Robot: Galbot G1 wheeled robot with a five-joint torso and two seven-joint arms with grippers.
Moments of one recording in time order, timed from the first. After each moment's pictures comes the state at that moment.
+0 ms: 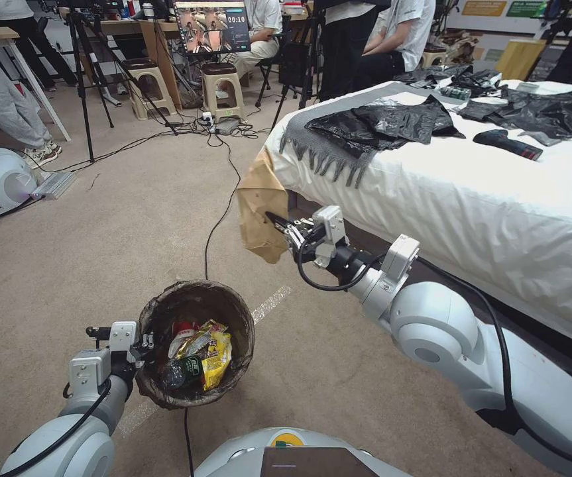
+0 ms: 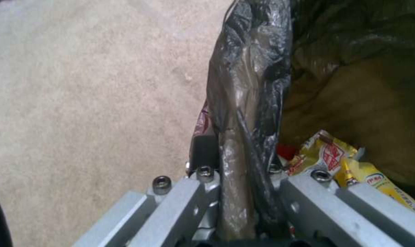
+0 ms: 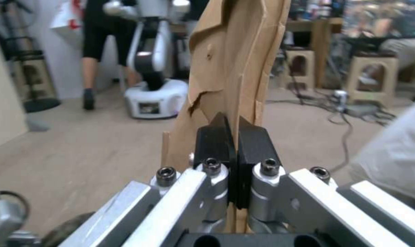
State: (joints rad) left arm 1.87 -1.28 -0.76 -2.50 -0.41 0.71 -0.24; right arm -0.70 0.75 -0.10 2.39 0.97 -0.35 0.20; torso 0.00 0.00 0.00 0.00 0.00
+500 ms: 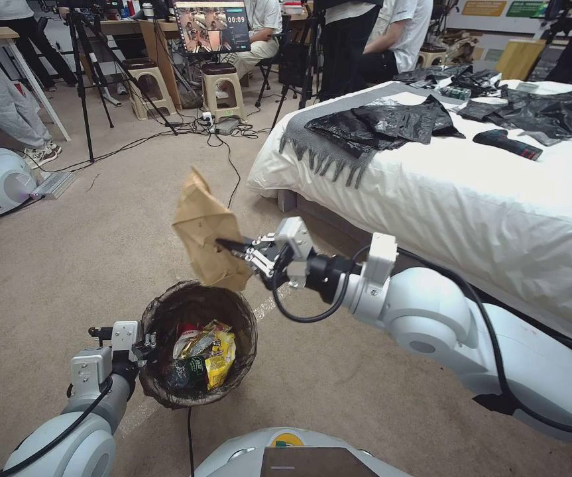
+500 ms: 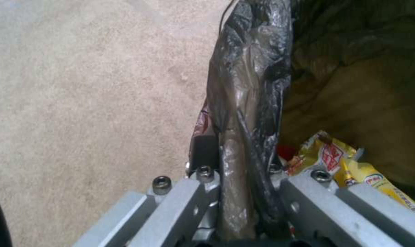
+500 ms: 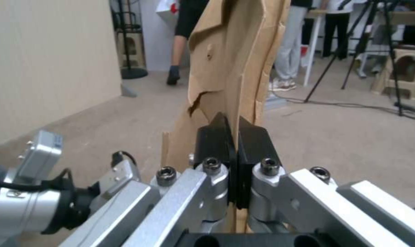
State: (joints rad) left arm 1.85 -1.28 -0.76 -2.50 -0.44 0.72 -0.25; right arm -0.50 0.75 -0.30 2.38 1.02 -0.38 0.02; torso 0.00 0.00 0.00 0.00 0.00
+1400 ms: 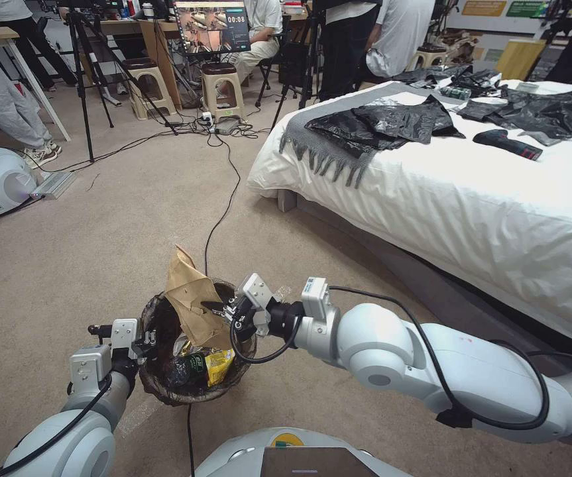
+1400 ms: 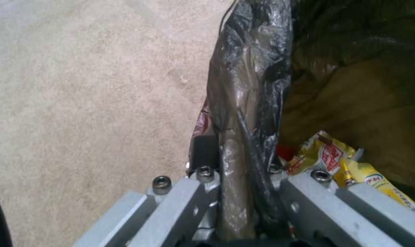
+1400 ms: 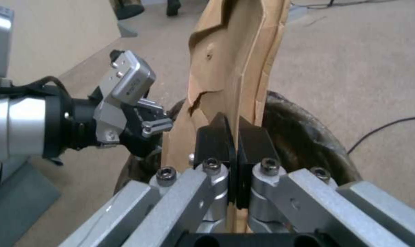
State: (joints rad) left arm 1.84 -1.28 -0.76 -2.50 -0.45 0.72 -0.25; right arm -0.45 0.84 -0.61 2.31 1.10 -0.47 0.26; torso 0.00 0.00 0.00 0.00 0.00
